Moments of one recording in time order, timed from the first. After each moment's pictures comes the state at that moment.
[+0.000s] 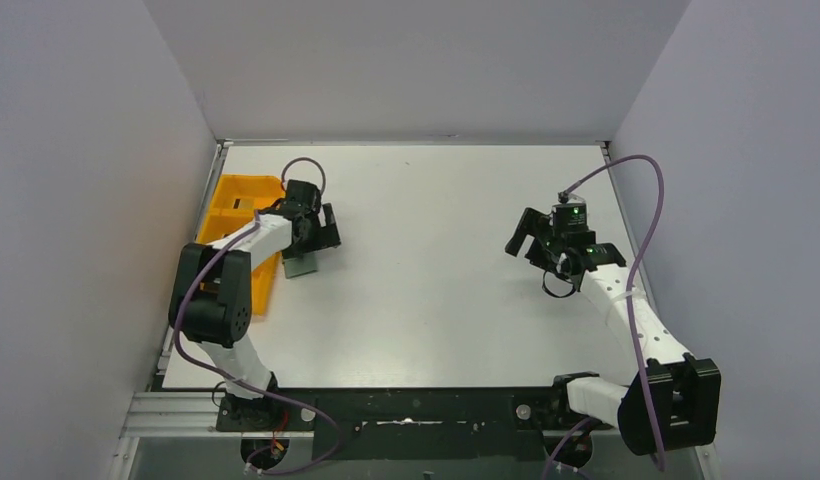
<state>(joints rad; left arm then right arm) -0.19 1.77 1.11 -0.41 -0.13 -0.45 0.13 1.16 0.86 -0.53 -0.01 0.51</state>
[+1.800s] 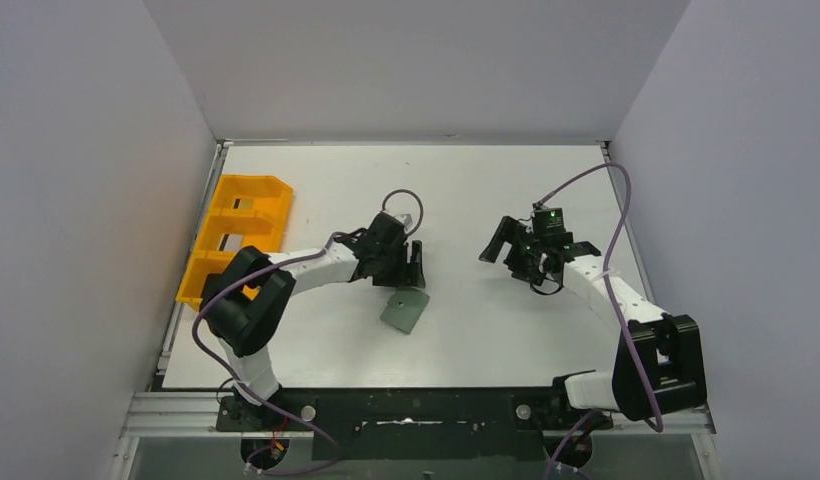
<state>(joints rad) -0.67 1.81 1.07 -0.22 0.14 -0.61 0.19 1.31 0.79 -0.39 -0.19 0.62</state>
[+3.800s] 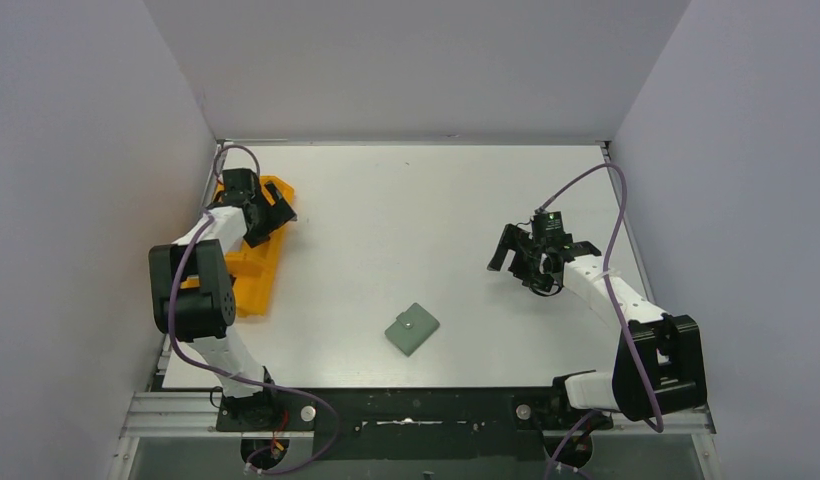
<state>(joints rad) 0.11 1.79 1.17 -0.32 0.06 -0.54 0.19 1.32 0.80 -0.49 -0.09 0.56</state>
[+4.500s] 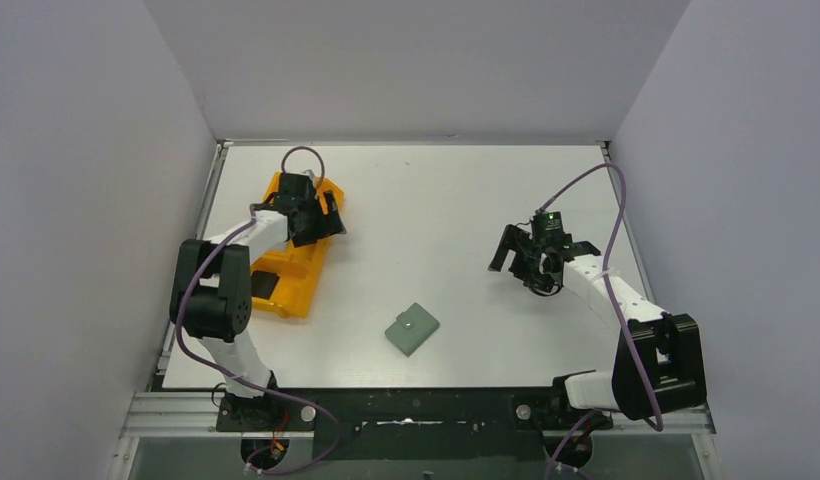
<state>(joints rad) -0.14 1.79 1.13 -0.28 0.10 -0.46 0.19 1.33 0.80 -0.49 -0.07 0.56</state>
